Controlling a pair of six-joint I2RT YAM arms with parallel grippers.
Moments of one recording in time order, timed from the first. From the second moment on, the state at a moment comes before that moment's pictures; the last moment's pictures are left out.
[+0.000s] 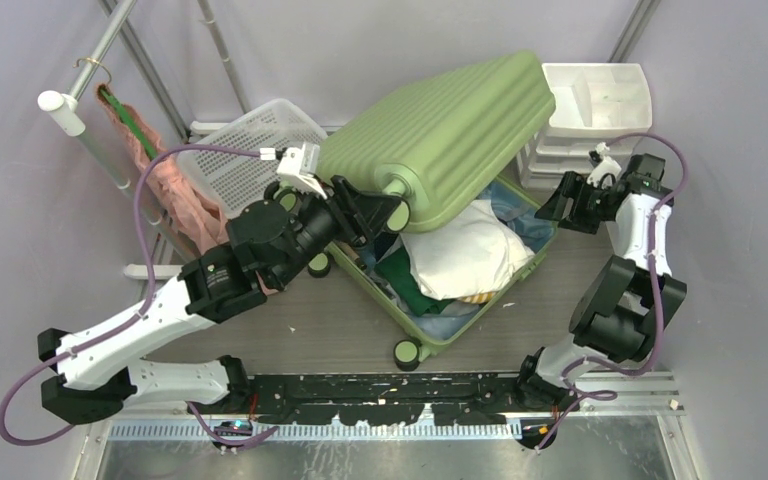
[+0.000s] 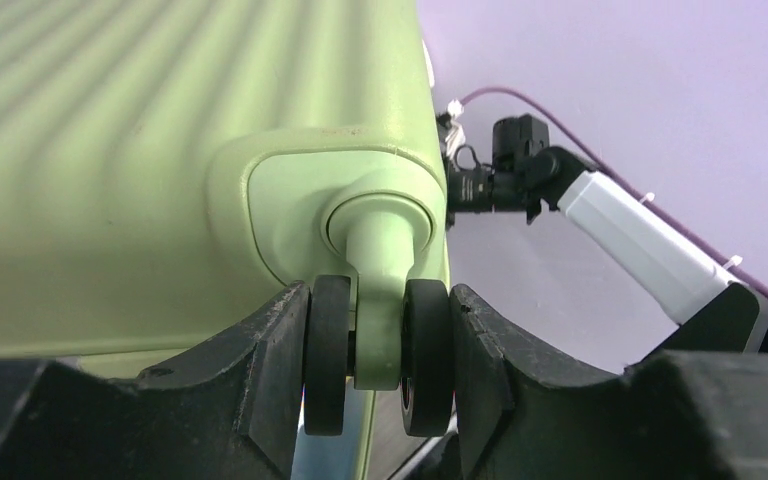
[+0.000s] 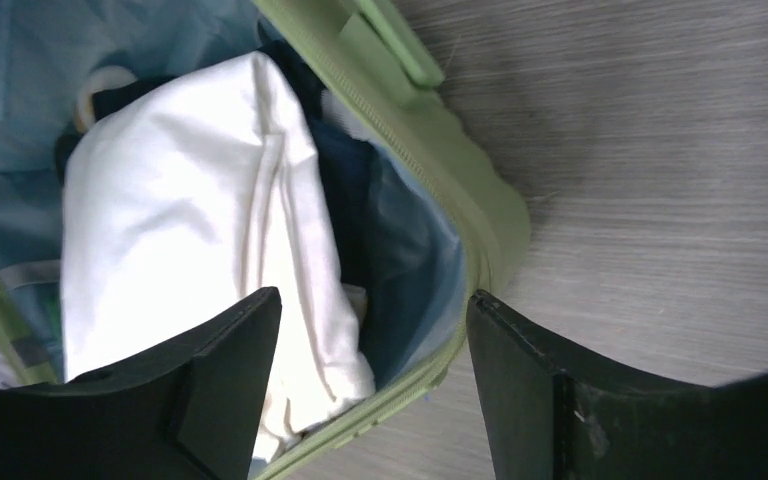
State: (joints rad) left arm -1.12 1.09 1.33 -0.21 -0.42 -0.59; right arm -0.51 1.55 1.29 -0.83 -0.68 -0.14
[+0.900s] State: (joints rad) left arm -1.01 1.07 1.37 -0.14 -0.56 -0.39; right arm -0.40 1.70 1.38 -0.84 -0.35 -0.30
